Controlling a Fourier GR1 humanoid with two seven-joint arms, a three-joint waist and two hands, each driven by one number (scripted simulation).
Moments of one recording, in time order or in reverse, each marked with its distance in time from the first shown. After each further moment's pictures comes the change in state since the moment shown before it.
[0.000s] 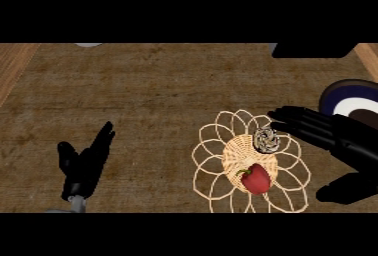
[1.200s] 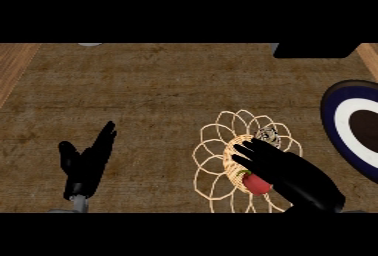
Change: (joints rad) left arm 0.006 -0.056 0.048 -0.016 -0.054 -0.044 0.022; right arm 0.184 0.287 0.155 -0.034 0.511 -0.035 0.134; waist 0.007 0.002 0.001
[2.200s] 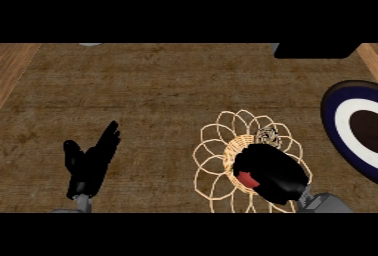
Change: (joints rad) left arm -0.001 -0.046 0.026 -0.006 -0.051 -0.029 0.023; right arm -0.086 0.147 0.022 0.227 0.291 -0.020 -0.100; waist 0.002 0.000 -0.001
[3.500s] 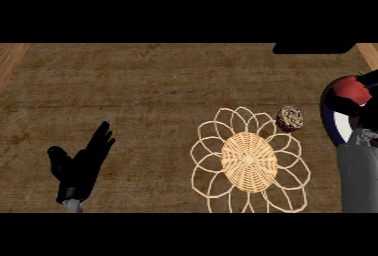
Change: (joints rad) left arm 0.037 0.008 0.037 -0.054 0.003 -0.028 -0.019; right arm -0.256 0.227 -0.810 0.127 0.232 -0.654 0.836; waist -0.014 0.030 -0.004
